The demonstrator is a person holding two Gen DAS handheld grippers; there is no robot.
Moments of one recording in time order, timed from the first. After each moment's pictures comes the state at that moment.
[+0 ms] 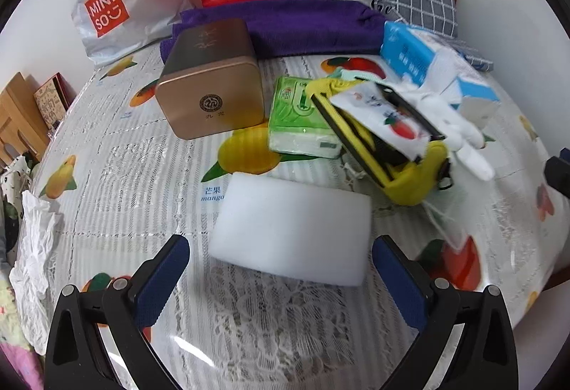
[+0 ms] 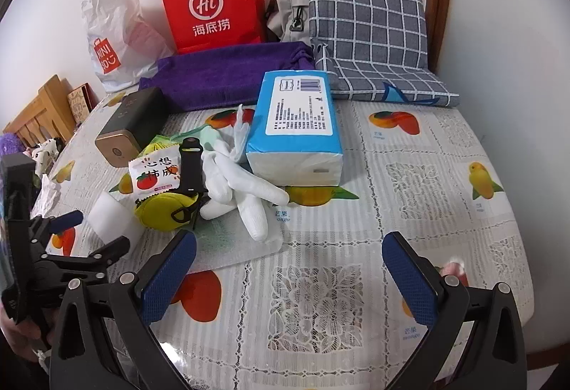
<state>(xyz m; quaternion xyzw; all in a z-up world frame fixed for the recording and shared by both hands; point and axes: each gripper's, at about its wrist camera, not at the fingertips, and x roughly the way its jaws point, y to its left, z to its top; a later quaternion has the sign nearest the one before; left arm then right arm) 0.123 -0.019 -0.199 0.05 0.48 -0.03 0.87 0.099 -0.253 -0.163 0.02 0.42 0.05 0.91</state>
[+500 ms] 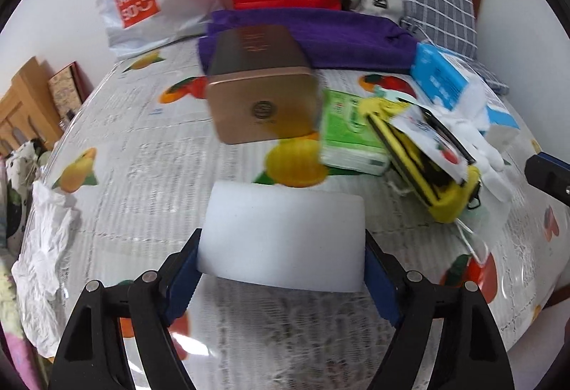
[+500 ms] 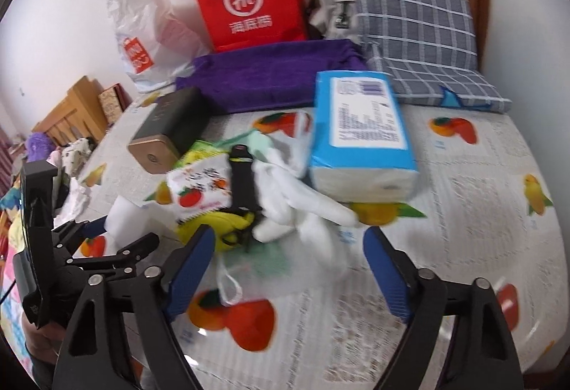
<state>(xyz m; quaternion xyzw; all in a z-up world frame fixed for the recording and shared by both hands) 0.128 0.019 -0.193 0.01 0.47 0.00 0.88 0.125 -0.220 -0.167 0.05 0.41 0.13 0.90</state>
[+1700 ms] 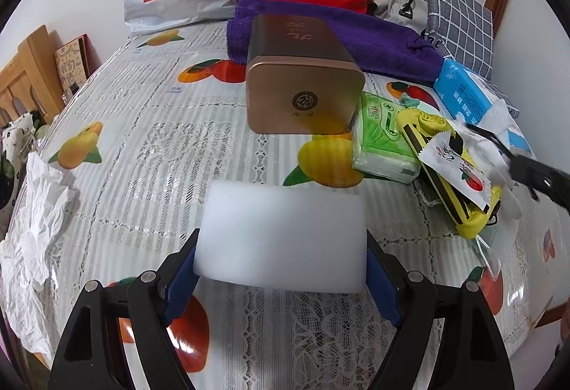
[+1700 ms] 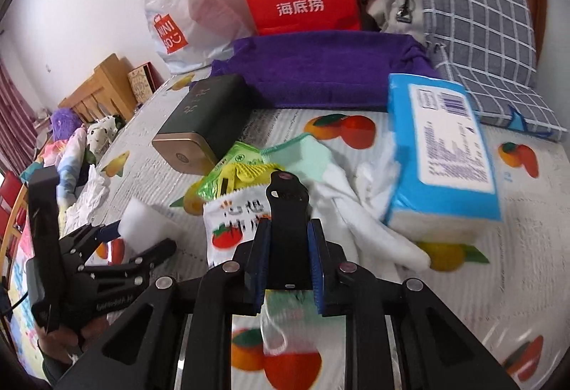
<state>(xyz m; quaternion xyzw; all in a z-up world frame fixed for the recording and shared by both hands) 0.134 0.046 -0.205 -0.04 0.47 0.01 0.88 0.160 -0.184 -0.173 0.03 0.44 0.20 0.88</state>
